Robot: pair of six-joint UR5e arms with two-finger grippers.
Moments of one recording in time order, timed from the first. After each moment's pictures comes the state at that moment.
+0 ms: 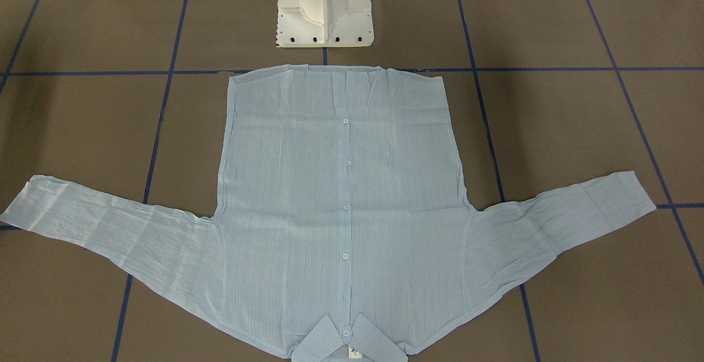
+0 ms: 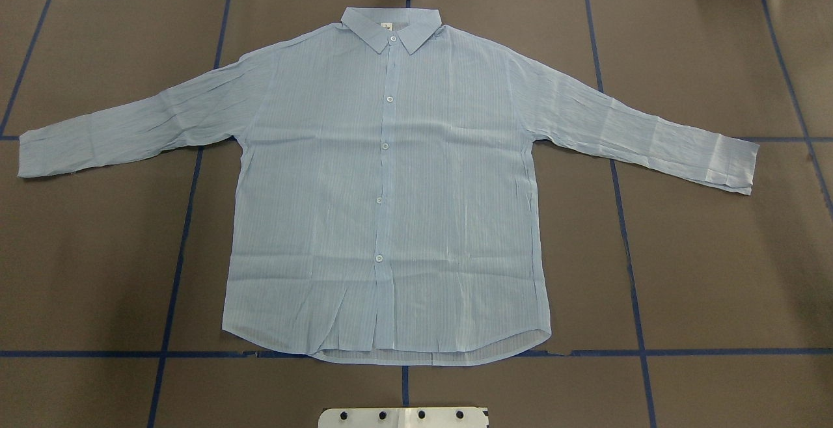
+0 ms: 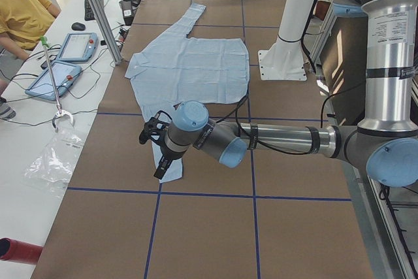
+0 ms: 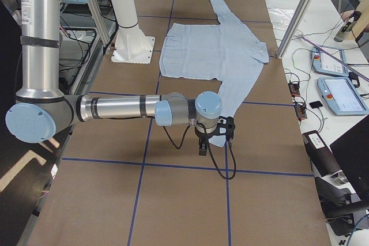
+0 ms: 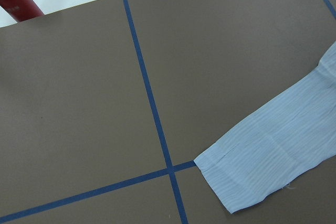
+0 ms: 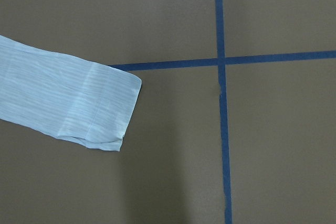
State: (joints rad) left arm -1.57 -1.49 -1.69 -2.08 -2.32 -0.08; right arm 1.51 -1.65 1.73 -1.55 2.43 0.17
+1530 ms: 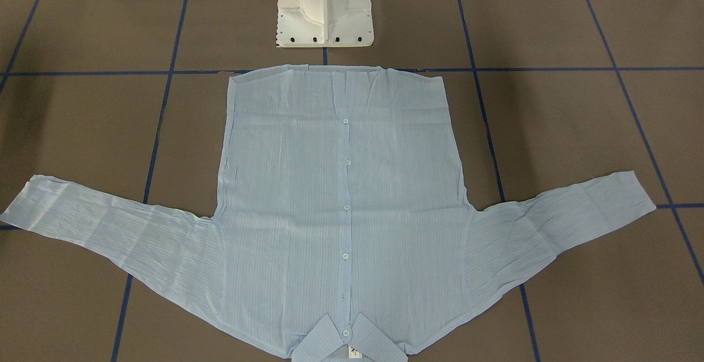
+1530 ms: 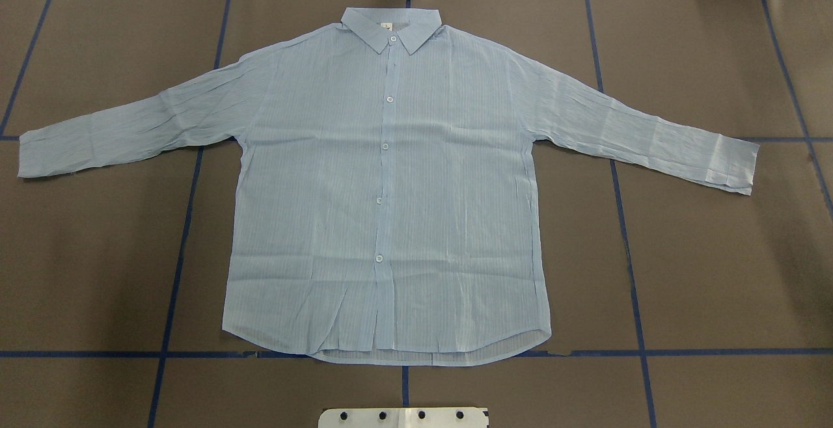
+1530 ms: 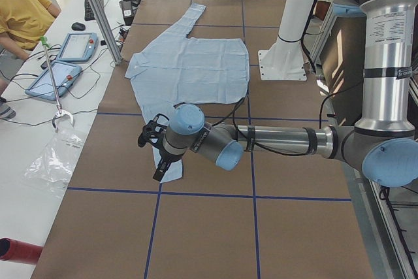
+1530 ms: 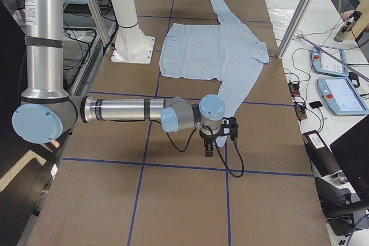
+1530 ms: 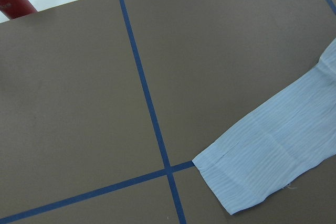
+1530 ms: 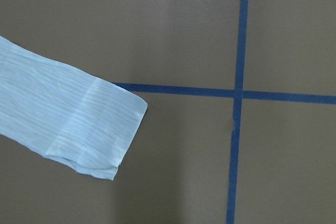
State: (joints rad) left arm -1.55 -1.51 -1.65 -2.09 -2.32 -0.08; right arm 1.43 -1.57 1.57 -1.35 2.40 0.18
